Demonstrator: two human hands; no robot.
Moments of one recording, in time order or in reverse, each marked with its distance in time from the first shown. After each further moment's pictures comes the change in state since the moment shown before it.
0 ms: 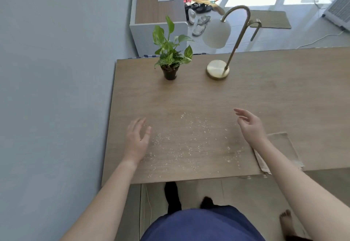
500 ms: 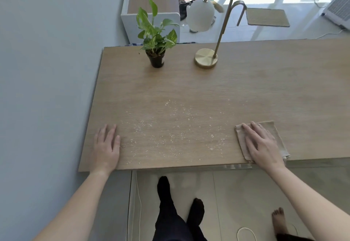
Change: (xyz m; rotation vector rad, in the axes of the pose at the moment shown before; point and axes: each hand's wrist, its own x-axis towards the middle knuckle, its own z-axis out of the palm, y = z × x) left_hand -0.069 -0.080 0.020 0.327 0.133 -0.061; right_hand -0.060 0.147 -0.077 -0.606 -0.020 -0.287
